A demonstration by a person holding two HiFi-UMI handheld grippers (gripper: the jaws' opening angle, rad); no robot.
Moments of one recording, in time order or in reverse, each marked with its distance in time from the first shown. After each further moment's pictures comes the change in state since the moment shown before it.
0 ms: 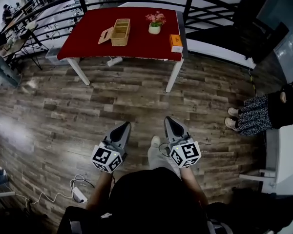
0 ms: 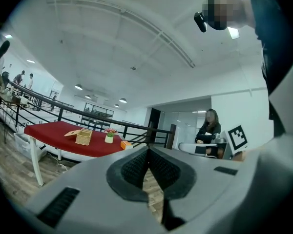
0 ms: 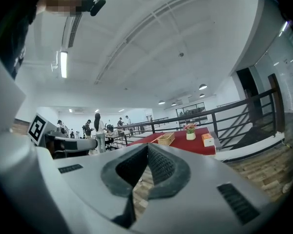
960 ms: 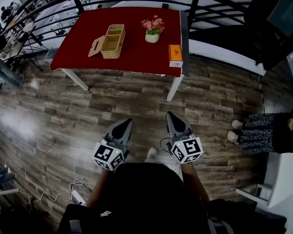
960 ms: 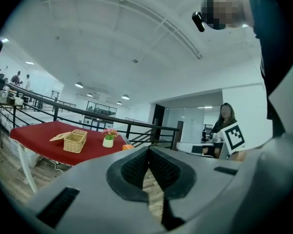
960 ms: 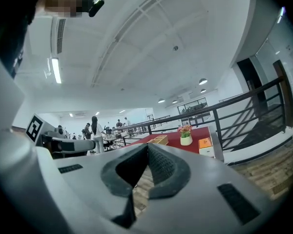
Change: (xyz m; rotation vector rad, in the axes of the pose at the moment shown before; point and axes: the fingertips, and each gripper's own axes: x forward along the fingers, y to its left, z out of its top) left arm 0.240 0.065 0.026 -0.001 0.052 0.045; right arm 0.159 -0.201 0.035 0.060 0.022 0.041
